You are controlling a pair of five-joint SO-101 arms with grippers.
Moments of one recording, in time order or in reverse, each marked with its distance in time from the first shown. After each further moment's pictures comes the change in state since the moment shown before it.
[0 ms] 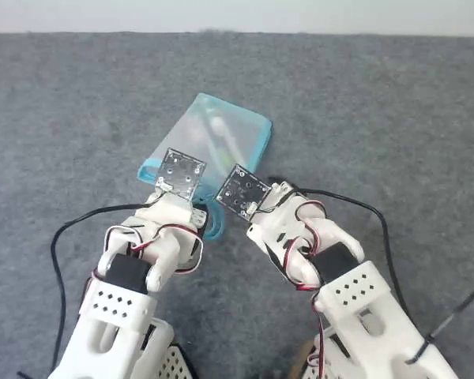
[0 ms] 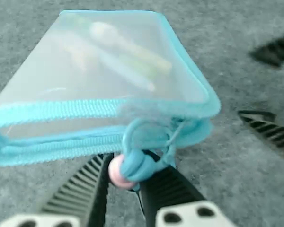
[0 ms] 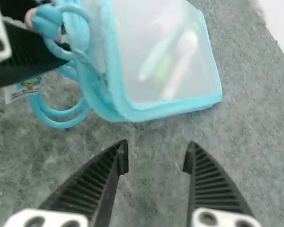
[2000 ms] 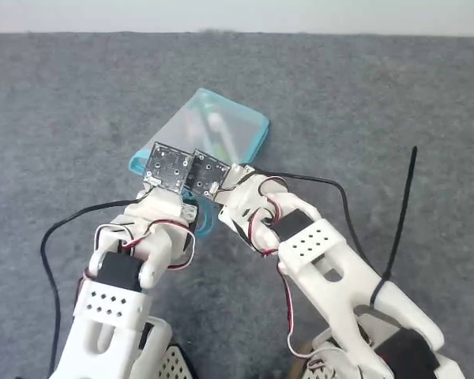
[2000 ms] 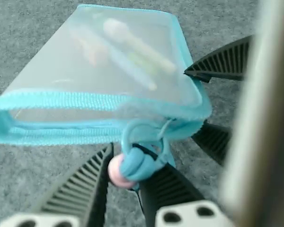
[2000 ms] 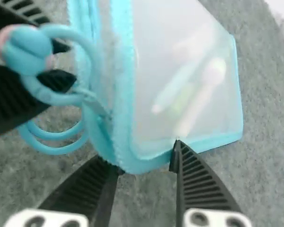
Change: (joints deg) left arm -3.6 0.0 -1.9 1.9 -0.2; right arm -3.9 28.3 -12.4 -13.5 2.2
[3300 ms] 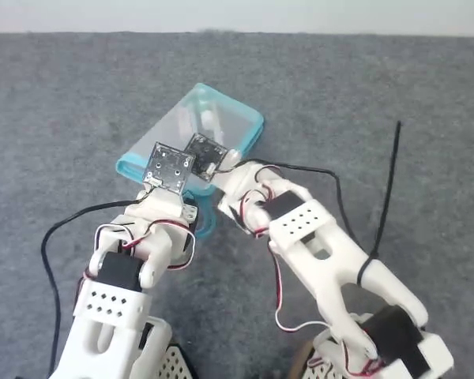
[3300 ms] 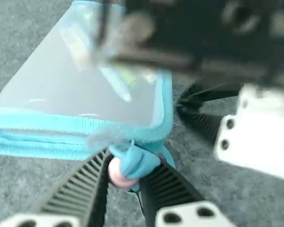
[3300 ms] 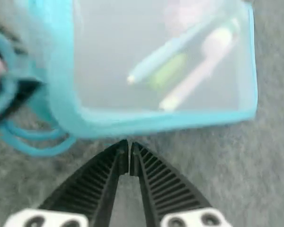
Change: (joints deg) left arm 0.0 0.0 0.0 0.0 -0.5; right arm 2.0 8.6 -9.0 6.7 -2.8
